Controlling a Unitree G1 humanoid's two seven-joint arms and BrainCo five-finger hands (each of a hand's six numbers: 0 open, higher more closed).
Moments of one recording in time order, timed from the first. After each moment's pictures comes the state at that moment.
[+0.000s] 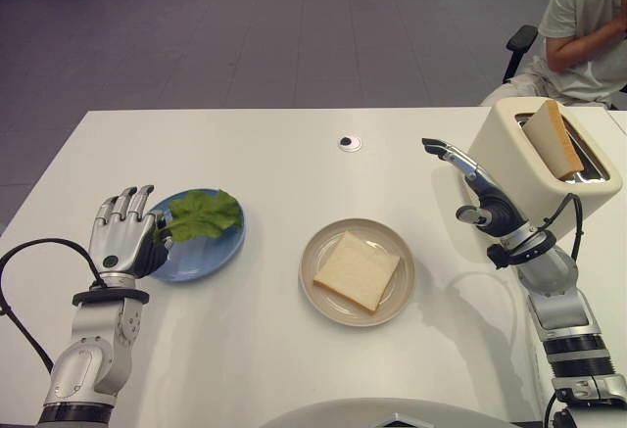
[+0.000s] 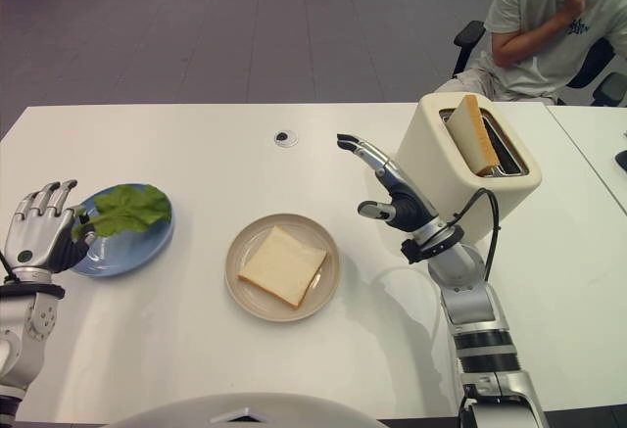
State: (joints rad) left arm 0.26 0.72 0.14 -0.07 0.94 0.06 0.27; right arm -0.13 -0.49 0.05 0.04 -0.12 -0.60 0.27
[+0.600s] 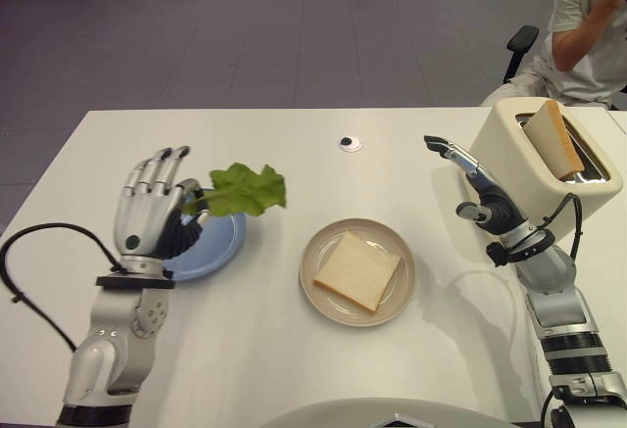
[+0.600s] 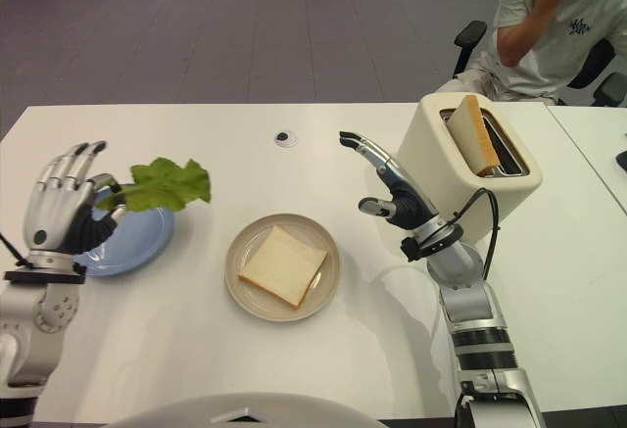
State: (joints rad) left arm 0.21 0.59 0.07 -0.35 0.83 -0.05 0.19; right arm -0.14 -0.47 0.04 0.07 -0.13 -0.60 0.26
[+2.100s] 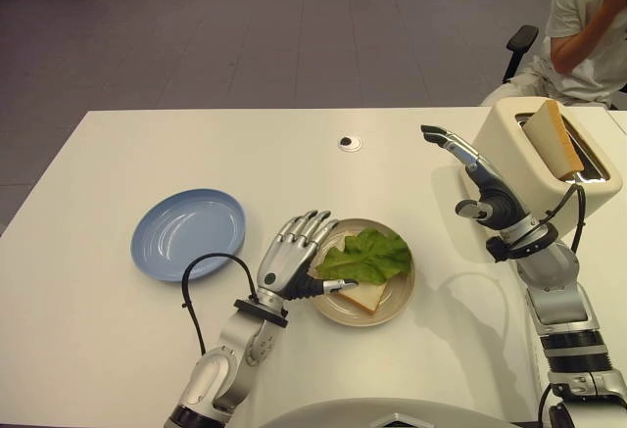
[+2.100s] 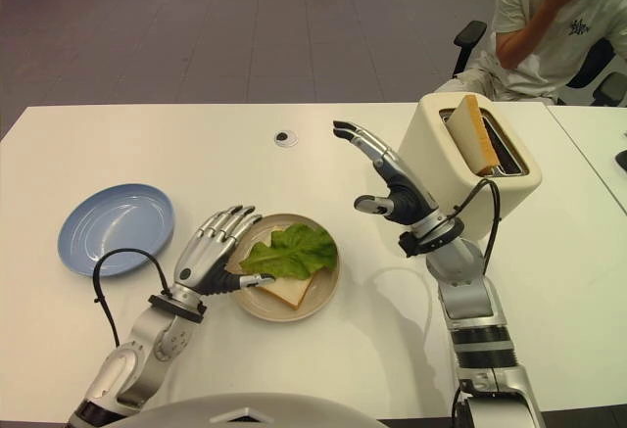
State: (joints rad) left arm 0.23 0.37 -0.32 -0.30 1.02 -0.08 0.18; right arm -0.14 -0.48 0.03 -0.08 -0.16 -0.56 0.27
